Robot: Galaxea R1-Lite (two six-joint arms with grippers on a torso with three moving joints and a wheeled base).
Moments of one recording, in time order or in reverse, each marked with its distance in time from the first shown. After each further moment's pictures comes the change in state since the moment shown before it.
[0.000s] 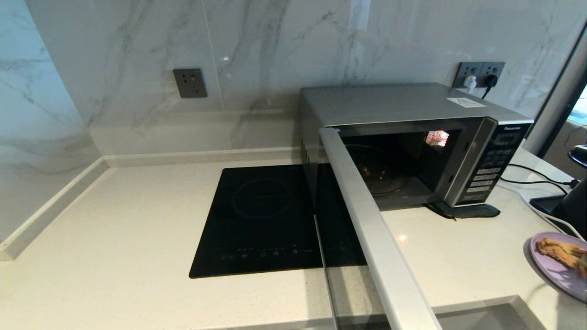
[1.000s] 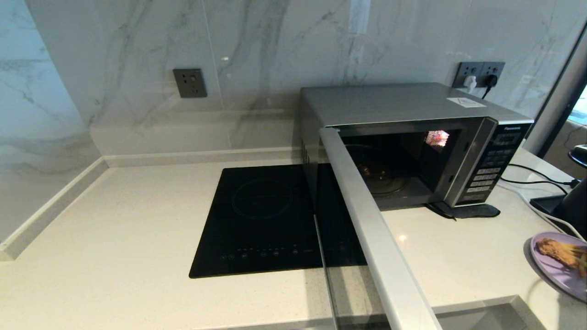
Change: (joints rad) left arm 0.000 0.000 0.000 0.000 0.000 -0.001; right arm 0.000 0.087 -0.067 0.001 0.000 0.021
